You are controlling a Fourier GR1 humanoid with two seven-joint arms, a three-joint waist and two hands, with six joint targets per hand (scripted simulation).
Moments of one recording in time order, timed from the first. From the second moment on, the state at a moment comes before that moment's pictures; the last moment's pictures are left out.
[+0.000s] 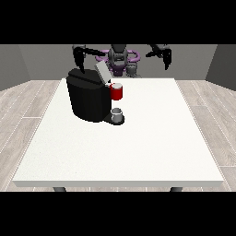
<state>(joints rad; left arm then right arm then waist) -0.35 0.02 0.16 -1.20 -0.15 -0.28 -0.13 -0.53 -0.19 -0.21 -1.11 -0.06 0.02 0.10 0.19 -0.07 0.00</state>
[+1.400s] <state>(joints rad) -0.24 0.09 0.13 -1.43 -0.11 -0.25 -0.08 -0.77 -0.19 -0.12 -0.99 0.03 -0.01 0.10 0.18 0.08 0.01</state>
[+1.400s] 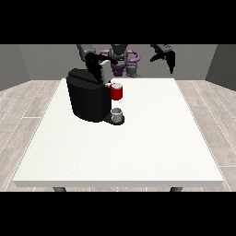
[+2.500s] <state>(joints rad) -0.34 0.09 0.09 -1.40 -0.11 -0.28 -0.12 -0.89 -0.31 -0.10 -1.08 0.17 -0.07 0.39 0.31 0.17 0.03</state>
